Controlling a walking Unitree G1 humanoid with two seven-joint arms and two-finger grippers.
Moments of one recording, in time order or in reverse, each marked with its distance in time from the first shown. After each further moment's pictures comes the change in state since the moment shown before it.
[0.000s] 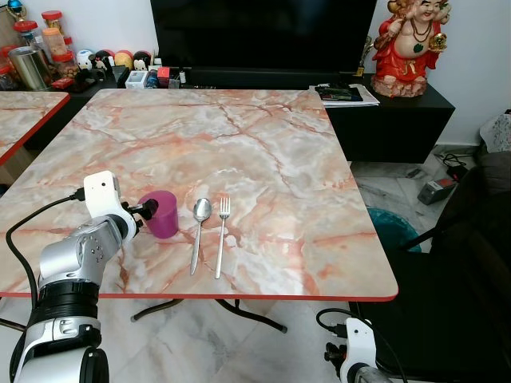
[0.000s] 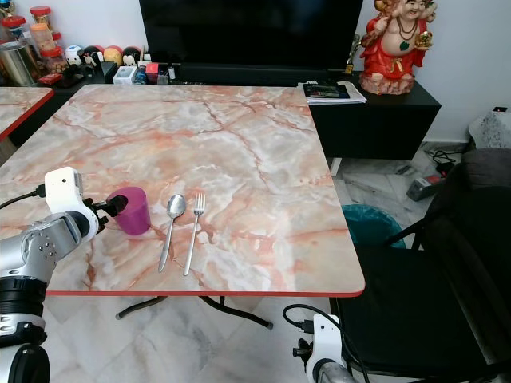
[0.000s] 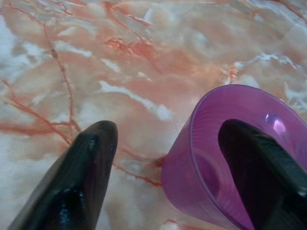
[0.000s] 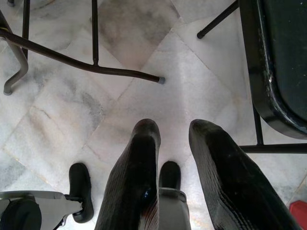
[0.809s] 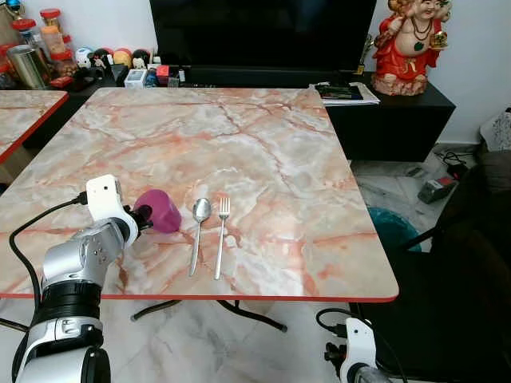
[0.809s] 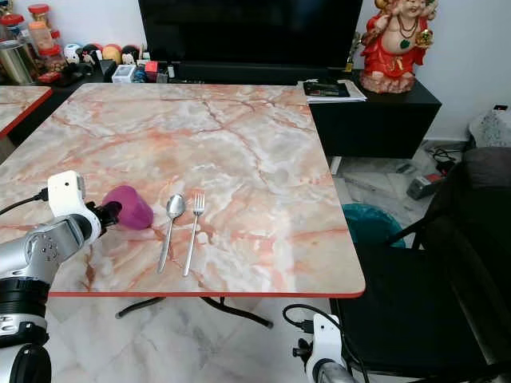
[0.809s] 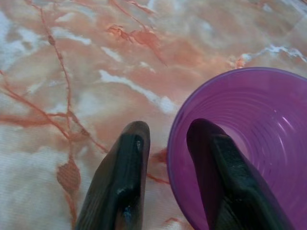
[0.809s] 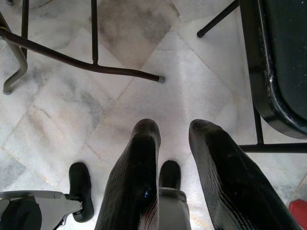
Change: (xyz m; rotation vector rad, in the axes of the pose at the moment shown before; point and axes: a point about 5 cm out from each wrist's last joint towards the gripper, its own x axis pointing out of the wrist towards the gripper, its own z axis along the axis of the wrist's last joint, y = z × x) left arm 0.002 0.001 -0.006 -0.011 0.020 0.011; right arm 0.000 0.000 0.000 0.000 0.000 0.000
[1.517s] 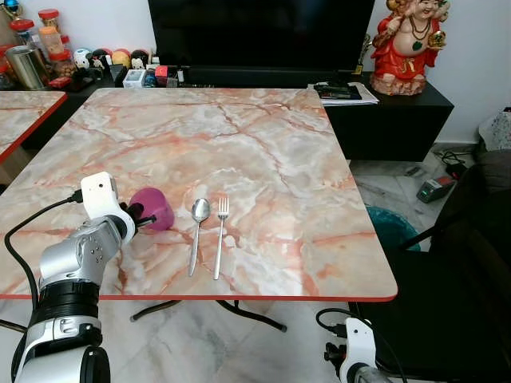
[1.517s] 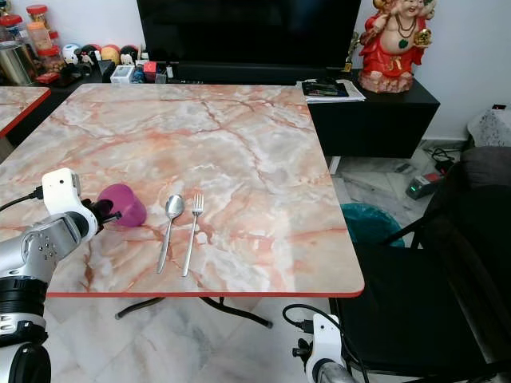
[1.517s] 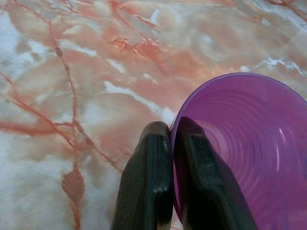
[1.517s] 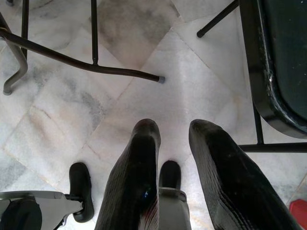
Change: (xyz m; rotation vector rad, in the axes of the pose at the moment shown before) left arm -0.001 0.002 0.005 -0.018 -0.031 0.010; right arm 0.000 0.000 0.000 0.000 0.000 0.001
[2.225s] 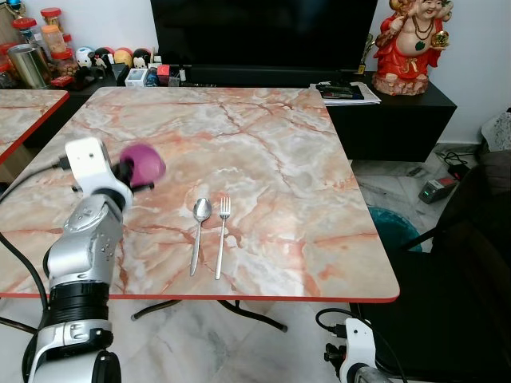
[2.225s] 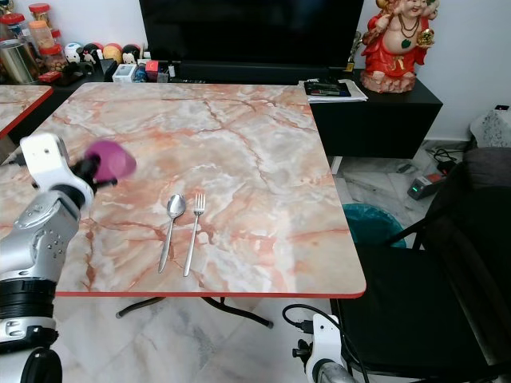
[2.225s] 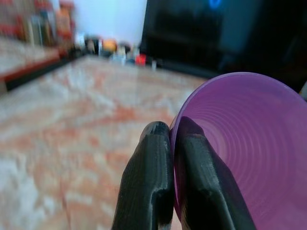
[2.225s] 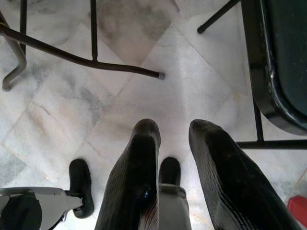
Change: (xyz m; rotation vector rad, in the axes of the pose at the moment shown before) left arm -0.025 -0.031 0.055 0.148 -0.562 0.001; right arm 0.000 0.000 -0.001 -0.003 0.021 0.000
